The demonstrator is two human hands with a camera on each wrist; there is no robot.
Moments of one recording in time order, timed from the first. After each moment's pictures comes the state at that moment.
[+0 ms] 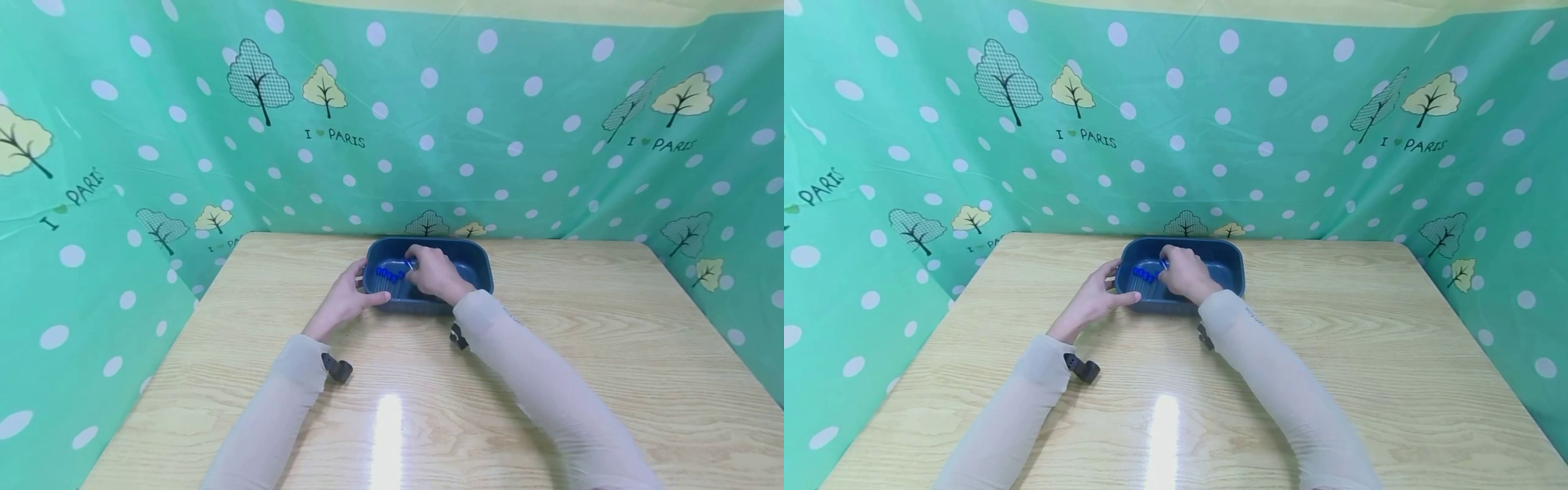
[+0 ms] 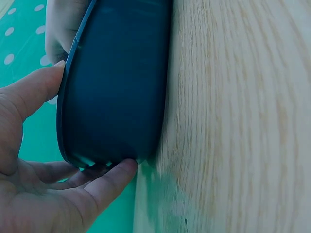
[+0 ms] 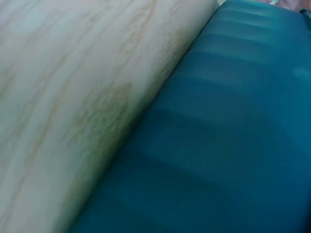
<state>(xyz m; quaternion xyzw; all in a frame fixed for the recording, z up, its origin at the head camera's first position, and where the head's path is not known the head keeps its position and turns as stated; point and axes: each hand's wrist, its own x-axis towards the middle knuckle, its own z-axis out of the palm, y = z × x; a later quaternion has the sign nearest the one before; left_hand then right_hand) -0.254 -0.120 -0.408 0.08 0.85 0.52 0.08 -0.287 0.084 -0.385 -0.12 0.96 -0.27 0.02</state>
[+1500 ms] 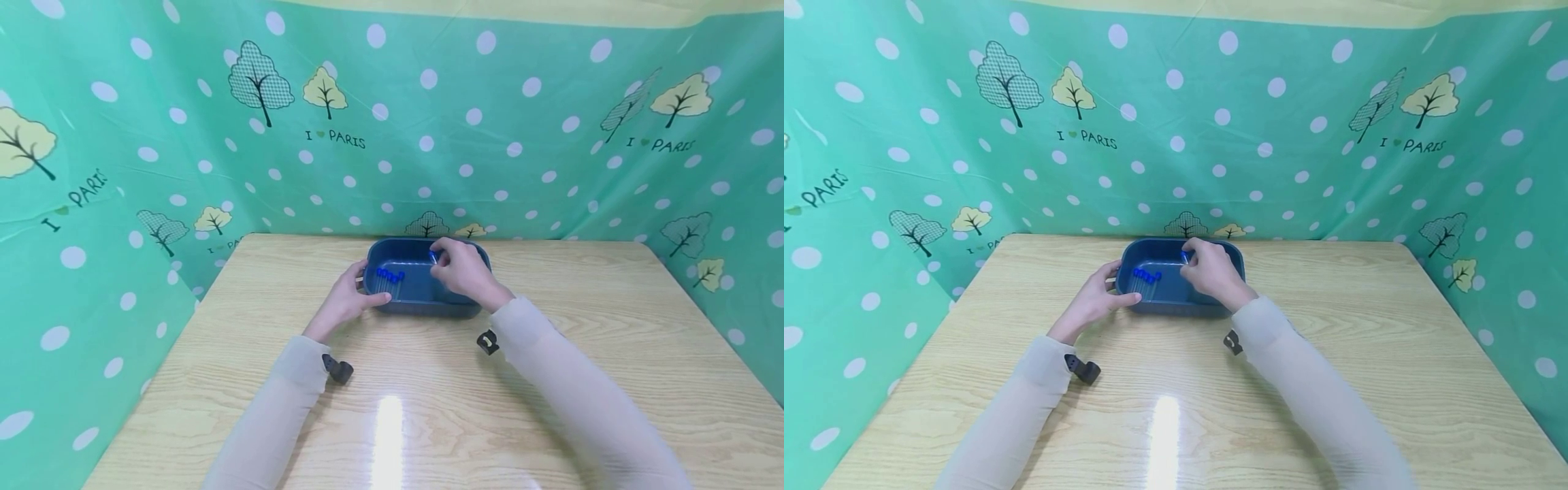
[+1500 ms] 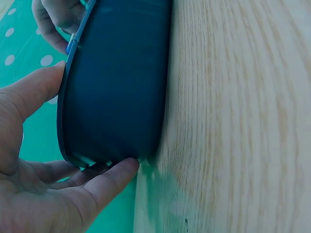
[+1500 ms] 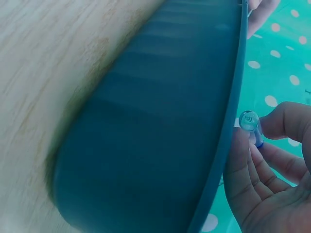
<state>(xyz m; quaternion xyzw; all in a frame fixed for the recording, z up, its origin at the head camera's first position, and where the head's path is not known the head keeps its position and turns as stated) -0.254 -0.120 -0.409 0.07 0.85 0.51 0.08 -0.259 0.128 -0.354 -0.12 0.94 -0.33 -0.01</state>
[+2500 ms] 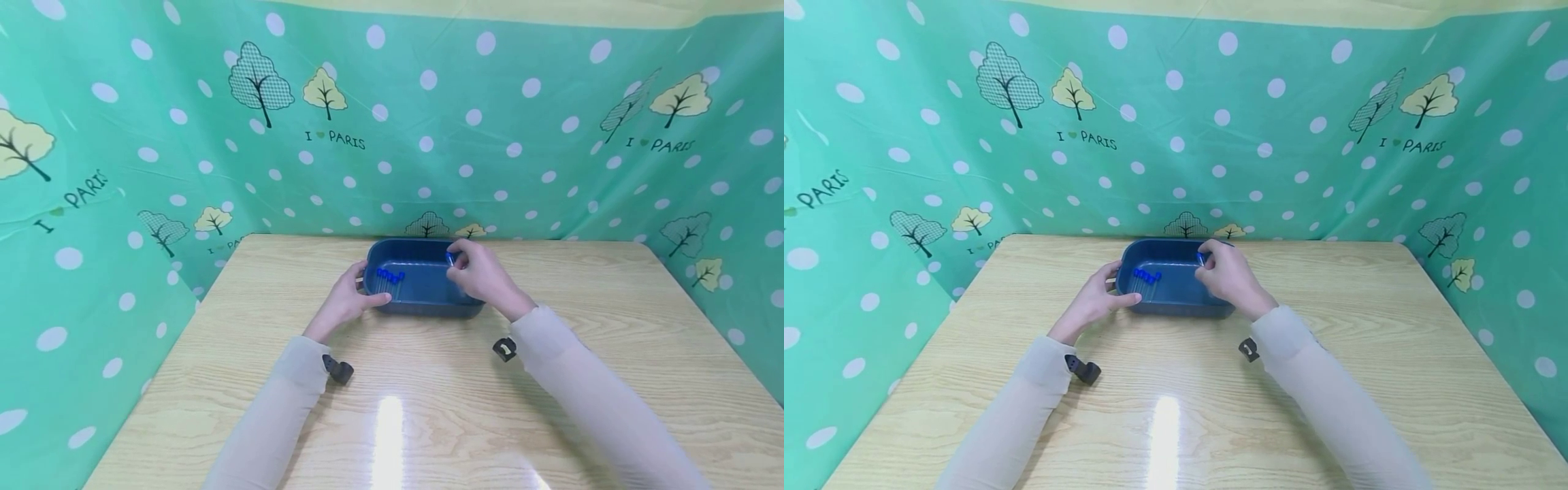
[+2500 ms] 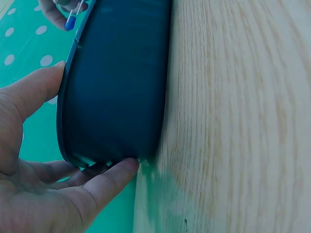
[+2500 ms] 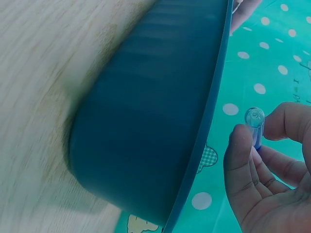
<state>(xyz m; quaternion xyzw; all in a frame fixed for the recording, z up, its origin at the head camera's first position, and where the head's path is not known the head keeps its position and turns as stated) -0.253 -0.119 -0.407 0.07 0.85 0.51 0.08 -0.245 0.152 -0.351 -0.11 0.93 -0.36 -0.02</state>
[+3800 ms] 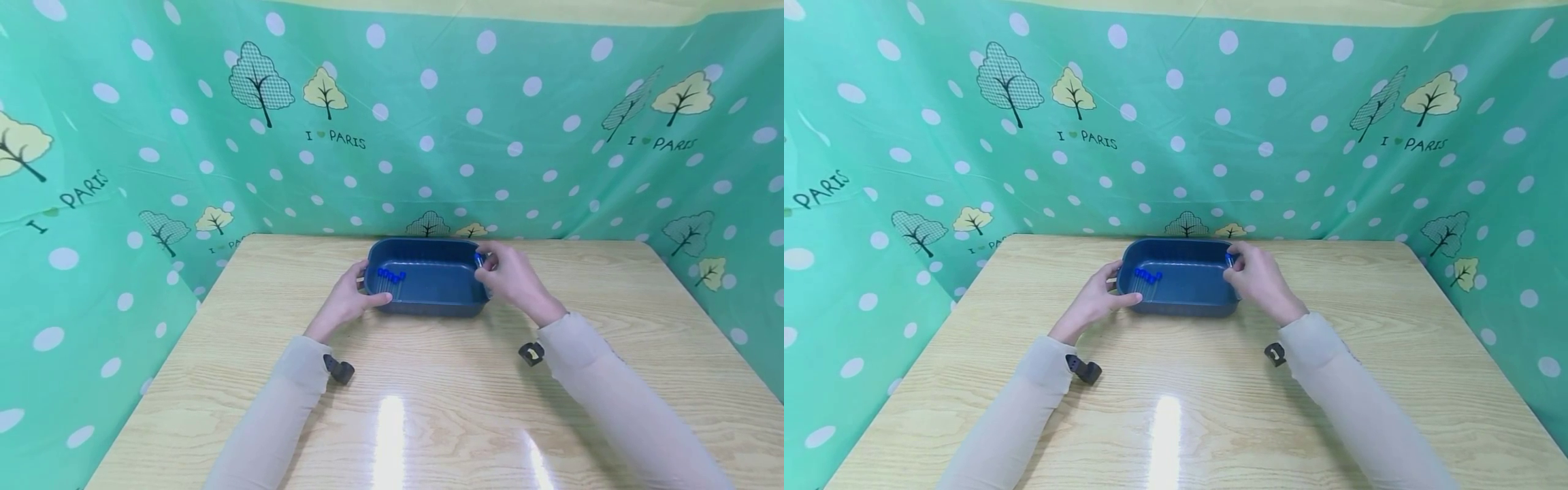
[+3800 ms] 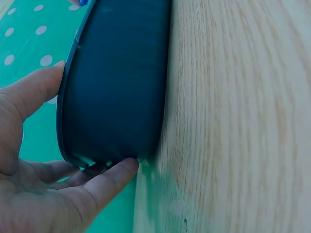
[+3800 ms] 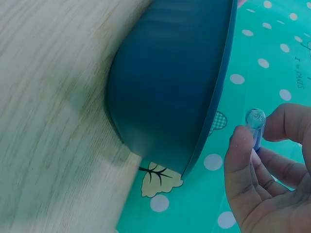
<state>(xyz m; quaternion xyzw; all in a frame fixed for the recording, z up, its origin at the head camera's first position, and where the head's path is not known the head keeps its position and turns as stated) -0.252 -0.118 -0.407 0.07 0.85 0.52 0.08 -0.237 0.193 -0.352 -0.08 0.93 -0.35 -0.04</state>
